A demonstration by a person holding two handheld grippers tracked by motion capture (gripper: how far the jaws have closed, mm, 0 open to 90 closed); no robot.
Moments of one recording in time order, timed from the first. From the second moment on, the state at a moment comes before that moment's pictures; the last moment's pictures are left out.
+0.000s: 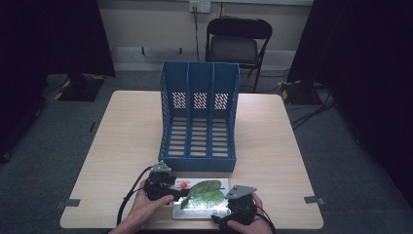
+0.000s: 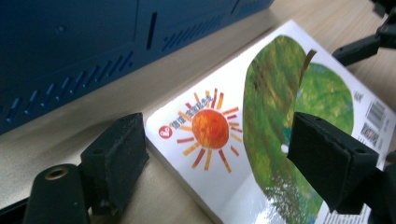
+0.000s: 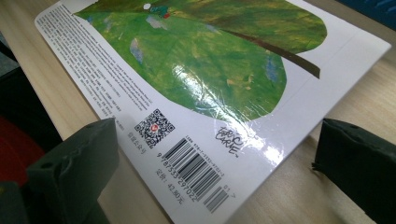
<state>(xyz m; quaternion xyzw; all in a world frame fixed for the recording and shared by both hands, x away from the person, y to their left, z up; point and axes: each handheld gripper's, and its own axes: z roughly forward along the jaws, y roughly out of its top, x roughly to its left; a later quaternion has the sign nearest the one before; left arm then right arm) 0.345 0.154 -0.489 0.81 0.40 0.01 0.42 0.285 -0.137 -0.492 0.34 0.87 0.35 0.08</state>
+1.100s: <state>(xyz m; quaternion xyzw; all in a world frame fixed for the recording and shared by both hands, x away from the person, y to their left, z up) 0.350 0.173 -0.487 0.74 0.46 -0.08 0.48 0.281 -0.137 -0.494 0.32 0.88 0.34 0.09</state>
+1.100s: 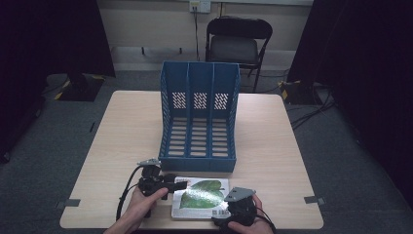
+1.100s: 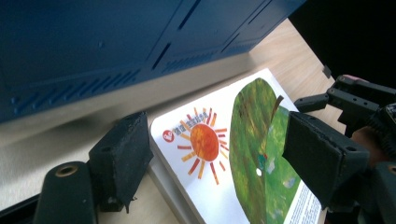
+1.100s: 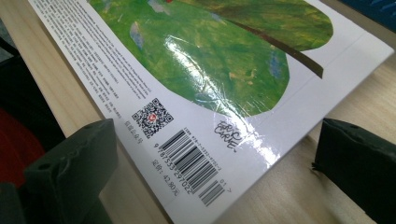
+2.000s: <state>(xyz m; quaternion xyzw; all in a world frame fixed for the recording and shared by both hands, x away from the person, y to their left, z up) 0.343 0.175 -0.494 0.73 0.46 -0.16 0.48 0.285 -0.140 -0.492 0.34 0.87 0.35 0.07</state>
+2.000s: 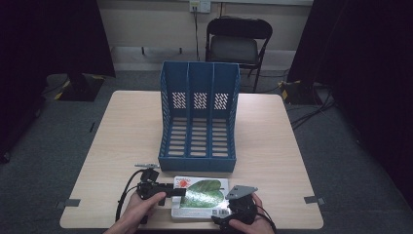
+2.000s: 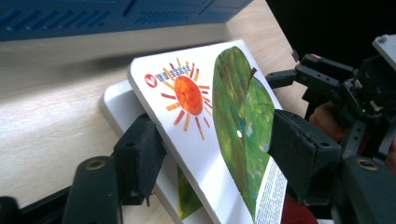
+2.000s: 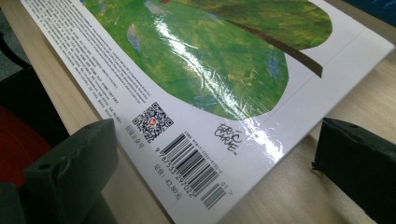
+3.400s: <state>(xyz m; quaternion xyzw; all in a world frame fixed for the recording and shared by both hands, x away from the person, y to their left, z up) 0.345 0.163 -0.502 0.74 0.43 -0.25 0.46 0.289 -0.124 -0.491 0.33 0.87 0.37 0.03</state>
